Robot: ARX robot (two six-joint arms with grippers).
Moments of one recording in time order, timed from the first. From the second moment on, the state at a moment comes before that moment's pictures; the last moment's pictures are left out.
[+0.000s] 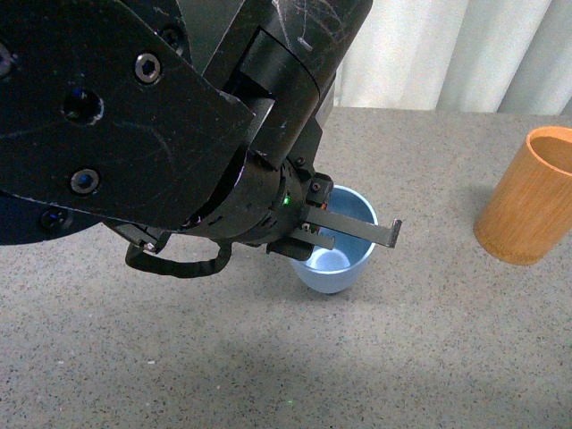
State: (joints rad) left arm -0.66 1.92 0.97 0.10 -0.19 -0.18; right arm 0.00 0.00 0.00 0.00 0.00 0.00
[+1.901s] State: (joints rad) left arm 0.00 0.93 0.03 0.80 0.00 -0.02; right arm 0.00 0.00 0.00 0.00 0.00 0.00
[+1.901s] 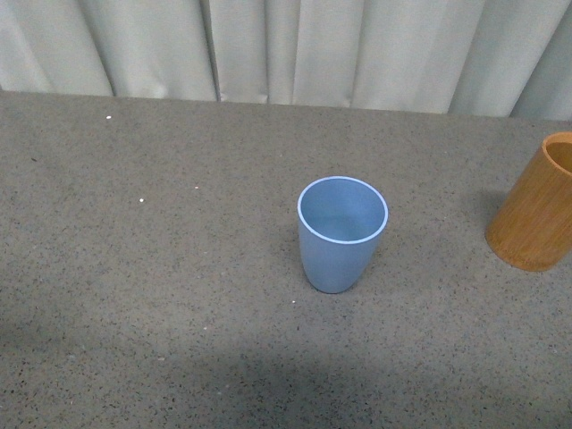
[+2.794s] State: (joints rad) left arm 0.00 0.00 0.02 0.00 0.00 -0.01; right arm 0.24 0.45 0.08 0.38 0.89 0.09
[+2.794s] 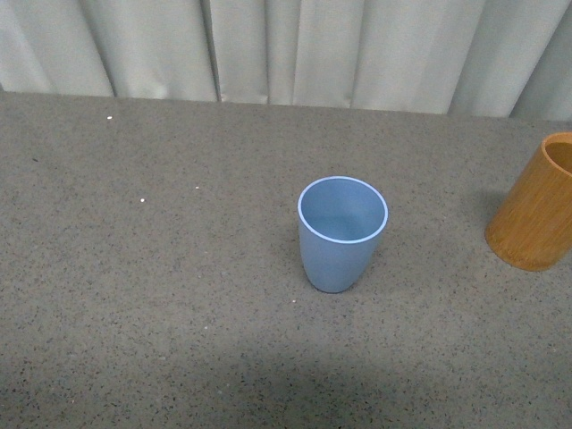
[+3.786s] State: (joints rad) left arm 0.00 0.00 0.02 0.00 0.00 0.00; right arm -0.18 1.36 0.72 0.03 0.33 0.74
